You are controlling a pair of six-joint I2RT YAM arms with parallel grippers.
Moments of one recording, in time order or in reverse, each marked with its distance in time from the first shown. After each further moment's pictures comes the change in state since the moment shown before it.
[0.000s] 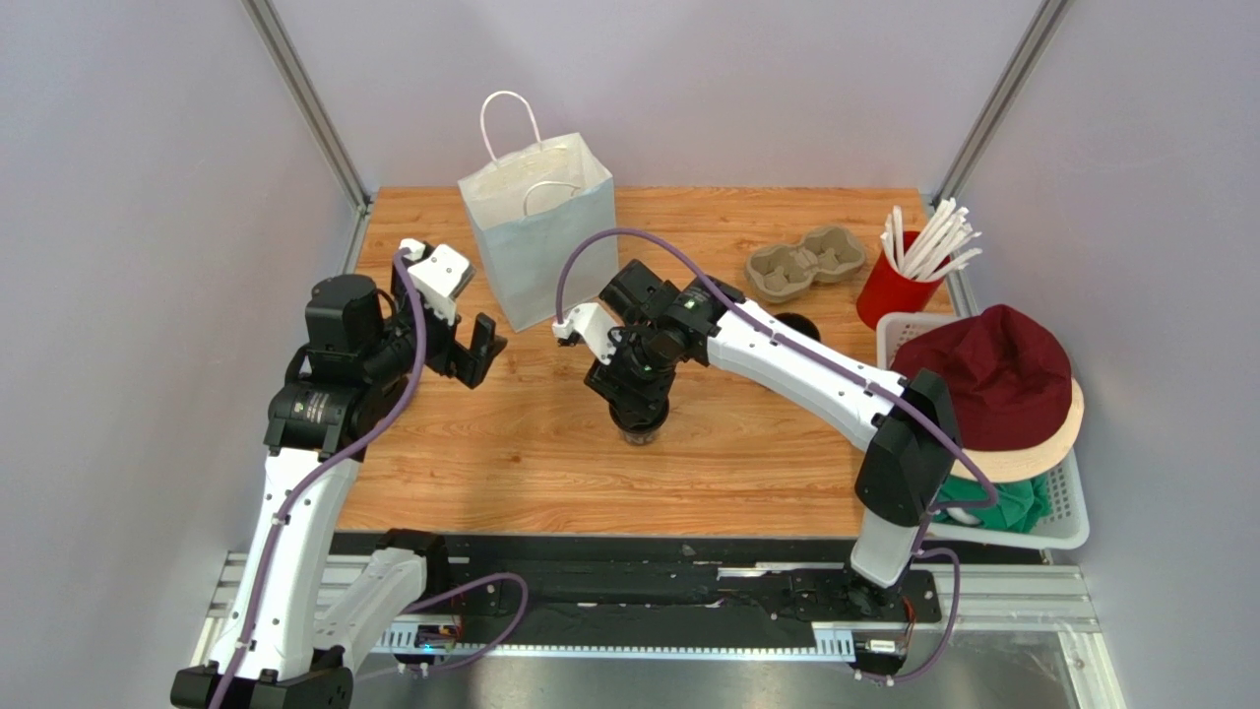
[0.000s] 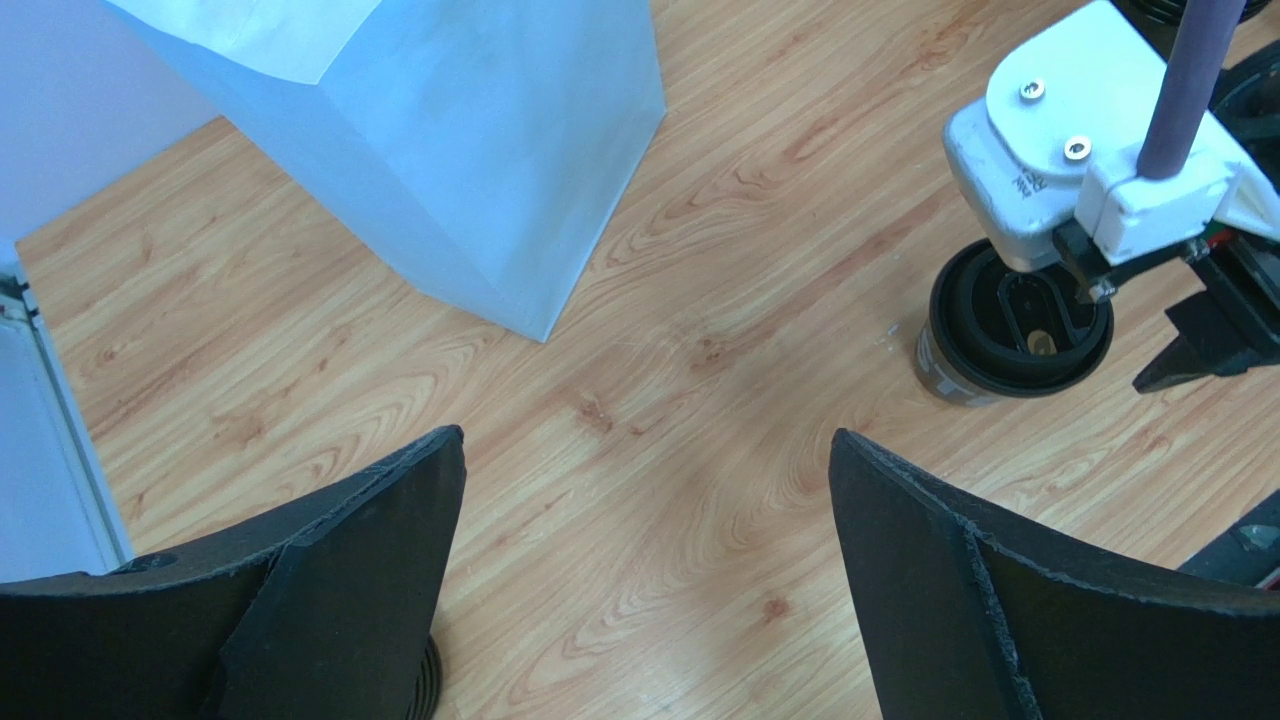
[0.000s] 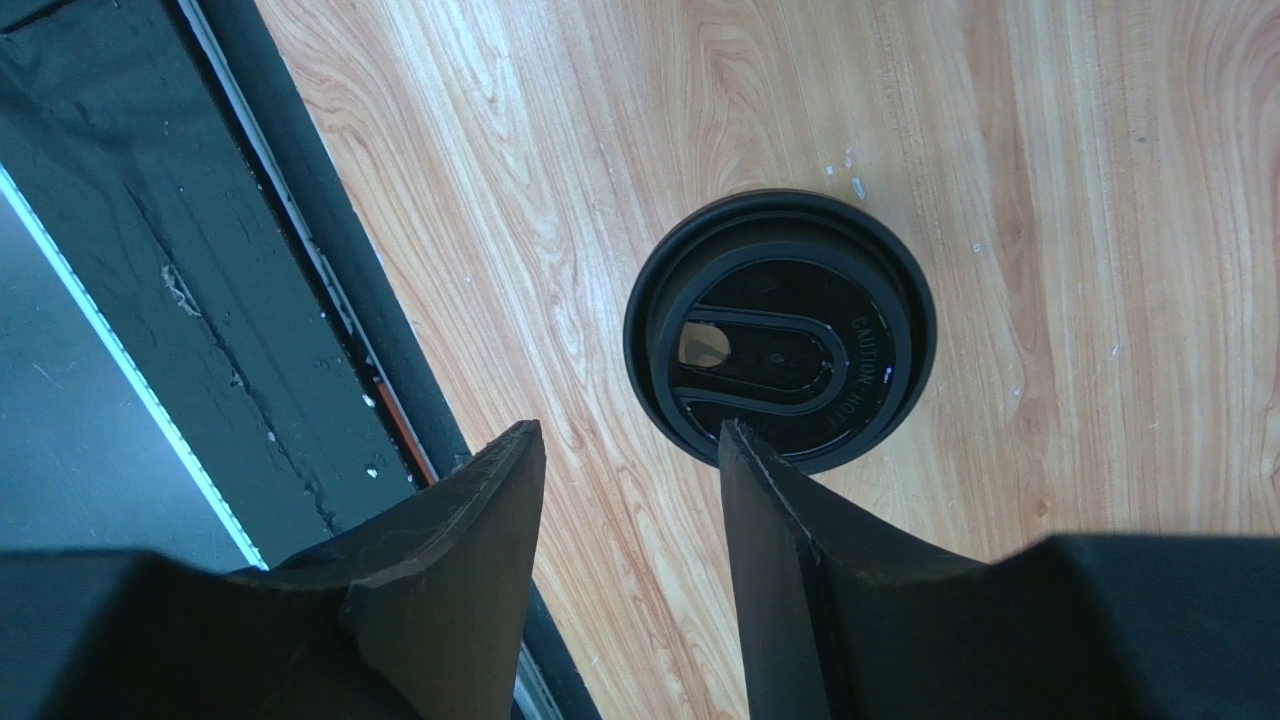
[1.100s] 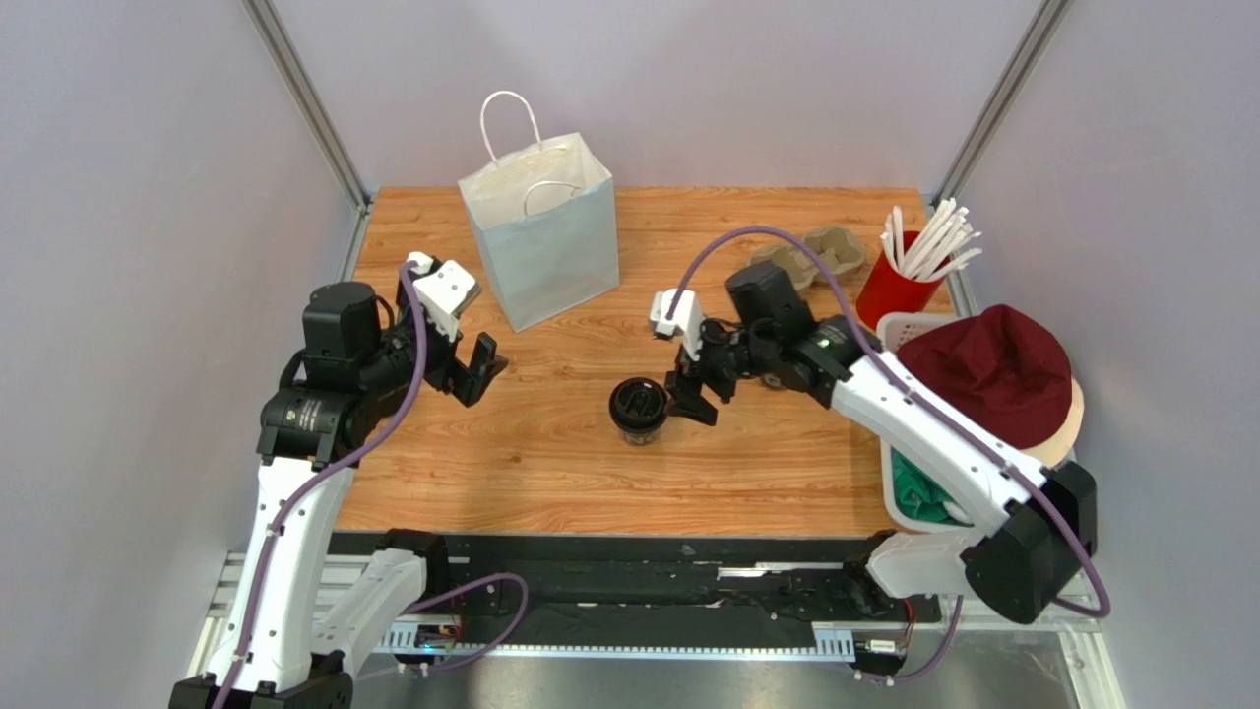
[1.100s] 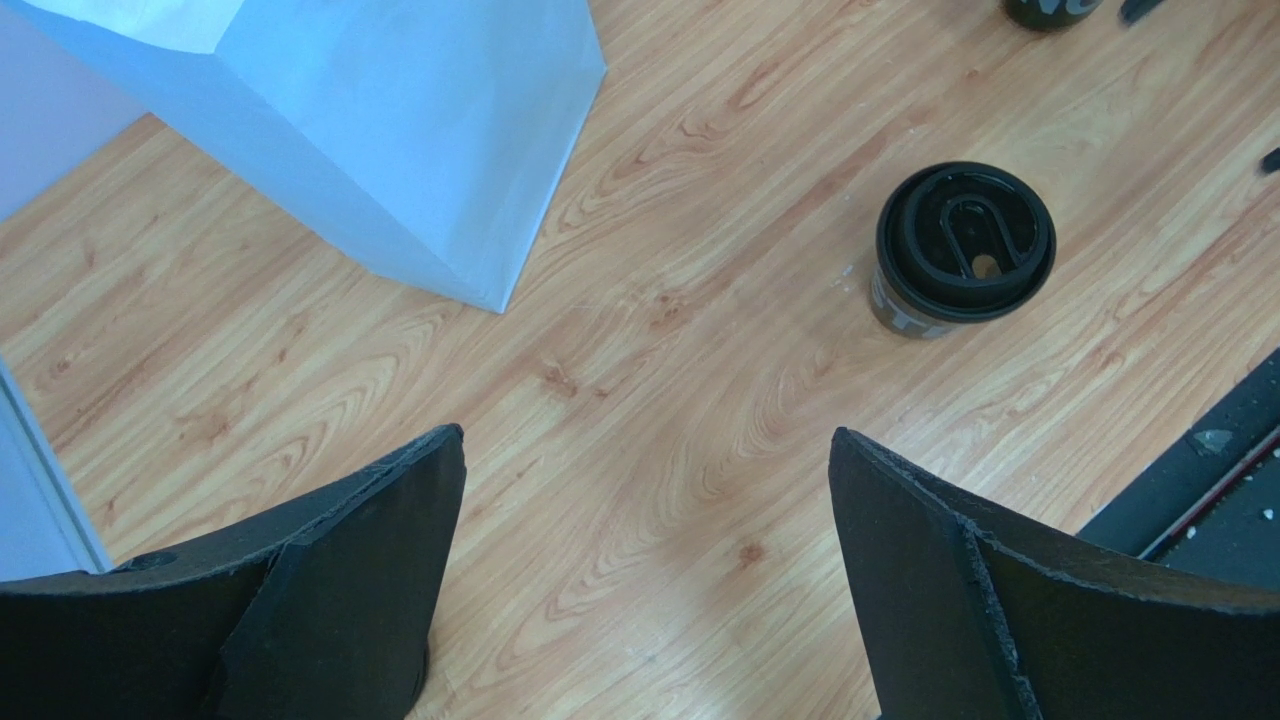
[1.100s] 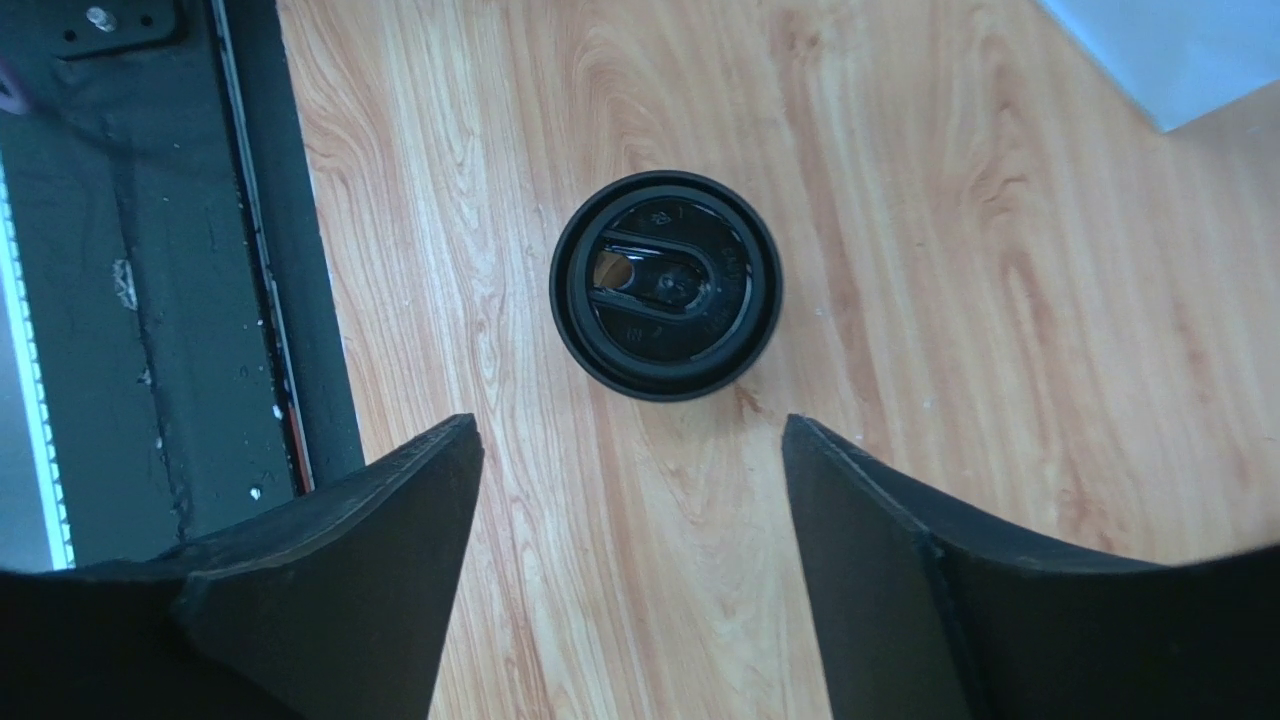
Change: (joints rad) left arm -0.001 -0.026 0.026 -0.124 0.060 0.071; right arm -0.238 -0.505 -0.480 0.380 -0.277 -0.222
